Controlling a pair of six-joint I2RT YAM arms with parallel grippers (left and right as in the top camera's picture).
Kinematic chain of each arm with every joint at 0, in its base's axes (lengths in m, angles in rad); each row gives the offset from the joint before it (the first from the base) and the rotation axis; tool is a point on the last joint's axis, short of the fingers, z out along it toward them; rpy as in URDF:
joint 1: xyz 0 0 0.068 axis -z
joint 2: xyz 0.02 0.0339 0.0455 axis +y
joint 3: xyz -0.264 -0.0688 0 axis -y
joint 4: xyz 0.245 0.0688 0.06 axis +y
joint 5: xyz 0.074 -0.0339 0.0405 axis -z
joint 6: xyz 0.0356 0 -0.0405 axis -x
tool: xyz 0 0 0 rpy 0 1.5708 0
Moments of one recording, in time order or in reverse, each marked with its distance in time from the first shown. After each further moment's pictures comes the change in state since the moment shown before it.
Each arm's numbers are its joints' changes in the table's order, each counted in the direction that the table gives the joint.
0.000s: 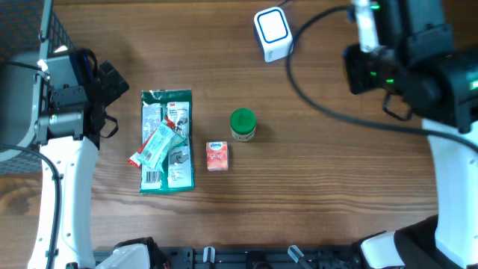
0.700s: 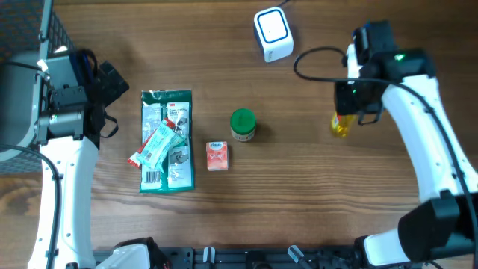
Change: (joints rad) left arm 0.000 0.000 0.000 -0.002 0.000 0.000; right arm 0.194 0.021 -0.808 -0.419 -0.160 -0.083
